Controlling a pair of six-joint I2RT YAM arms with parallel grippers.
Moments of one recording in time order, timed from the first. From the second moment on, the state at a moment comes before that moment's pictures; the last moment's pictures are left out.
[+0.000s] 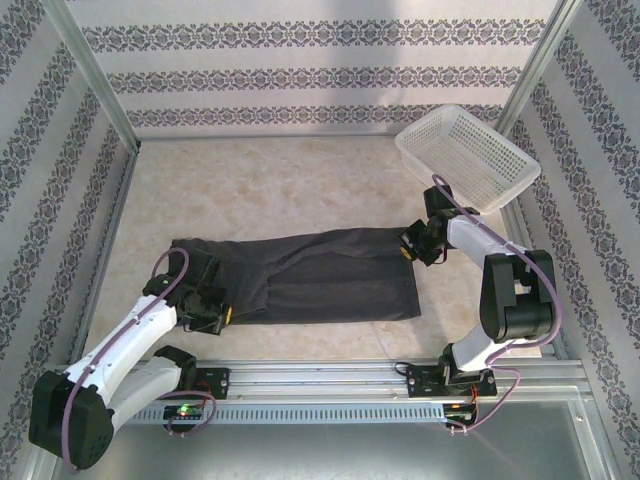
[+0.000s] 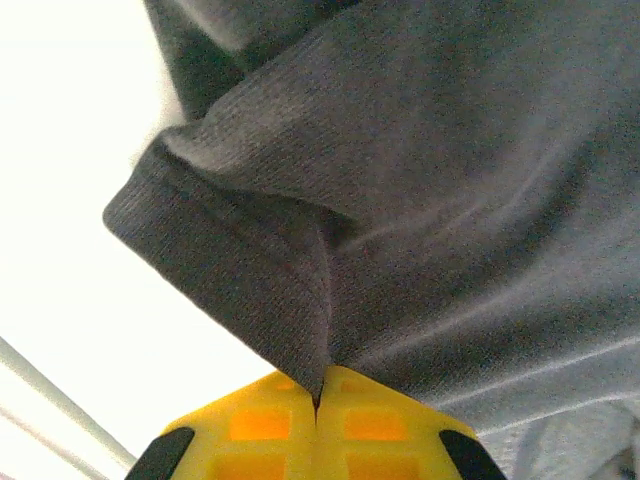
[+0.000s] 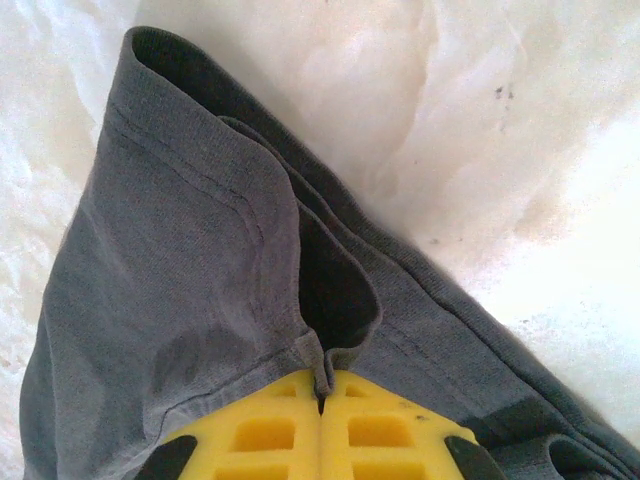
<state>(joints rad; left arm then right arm) -0.33 0.93 0.55 -0.95 0.18 -1.73 0.07 1.60 0.96 -0.64 -0.28 1.01</state>
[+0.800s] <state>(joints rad) -0.35 0.96 0.61 -1.17 -0.08 -1.28 0.07 1.61 0.98 -0.64 -0.28 1.01</state>
